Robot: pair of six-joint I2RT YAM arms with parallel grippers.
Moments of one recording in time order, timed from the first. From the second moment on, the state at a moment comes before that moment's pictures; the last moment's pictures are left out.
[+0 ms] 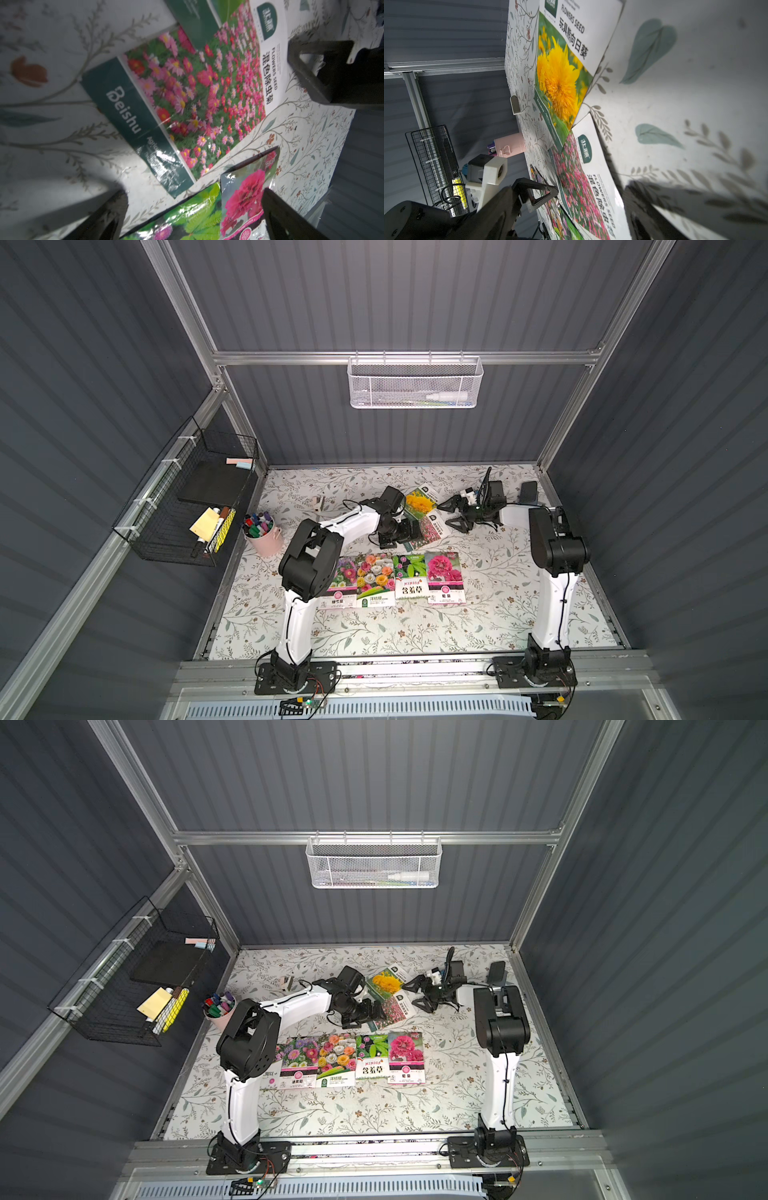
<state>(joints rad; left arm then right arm) -0.56 2.09 1.51 -0.55 0.43 -0.63 0.14 2.16 1.31 -0.05 -0.89 0.77</state>
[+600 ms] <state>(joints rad) -0.55 2.23 1.65 -0.33 0.48 -0.81 0.17 2.20 1.28 0.04 -0.91 0.85</state>
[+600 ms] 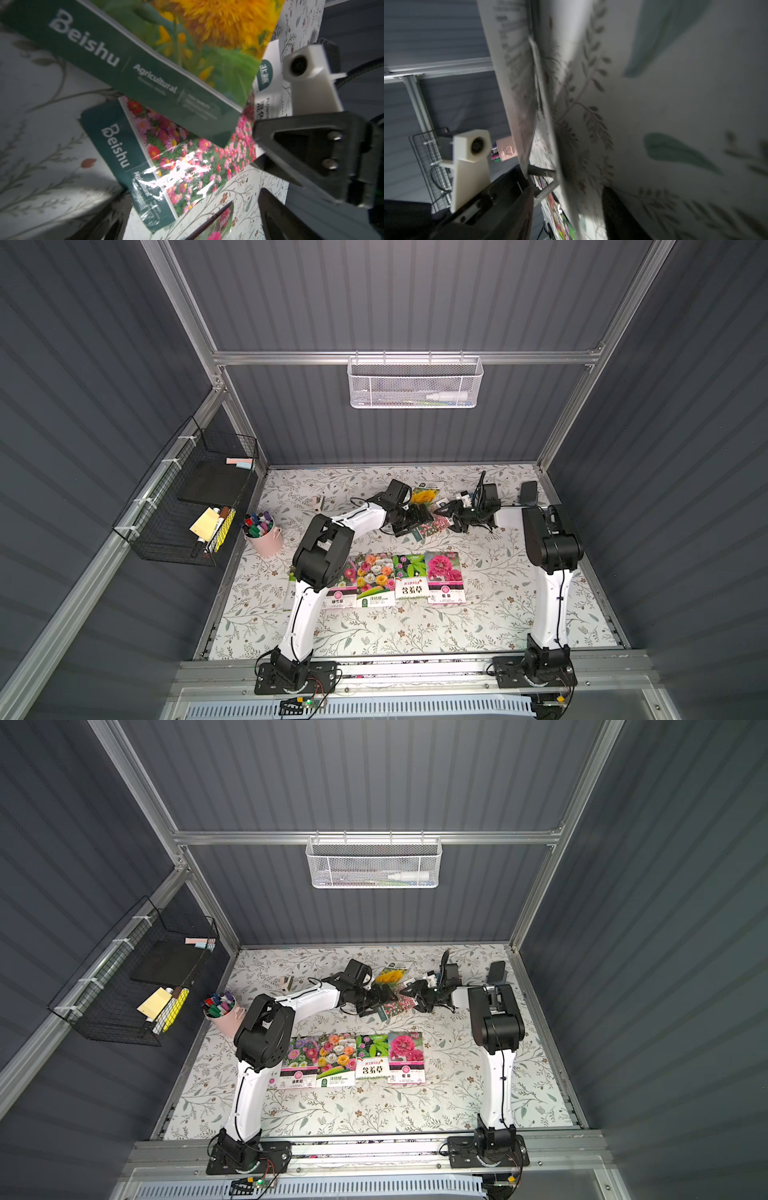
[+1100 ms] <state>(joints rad) -0.55 2.17 1.57 -0.36 0.52 -0.78 0.18 2.06 1.13 0.12 -0.92 0.86</state>
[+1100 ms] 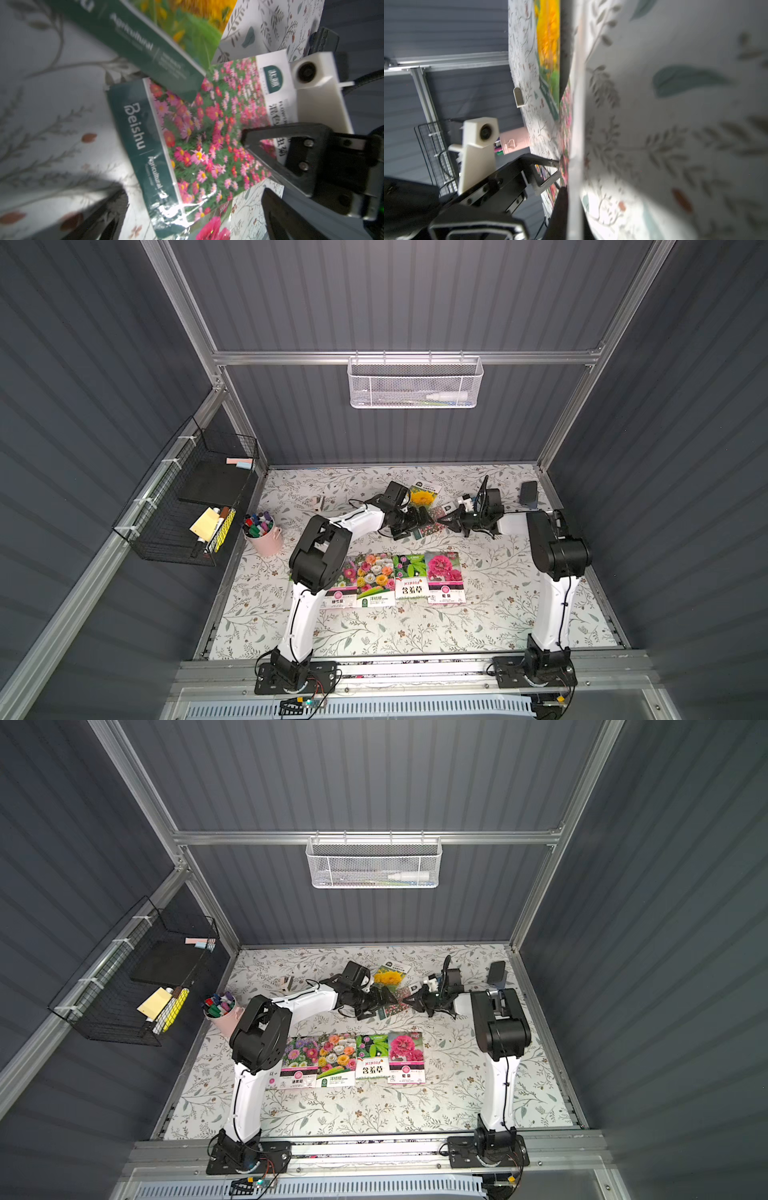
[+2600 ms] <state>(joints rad) -0.49 1.61 1.25 -0.32 1.03 -0.77 0.37 1.31 0.75 0.00 -1.10 0.67</state>
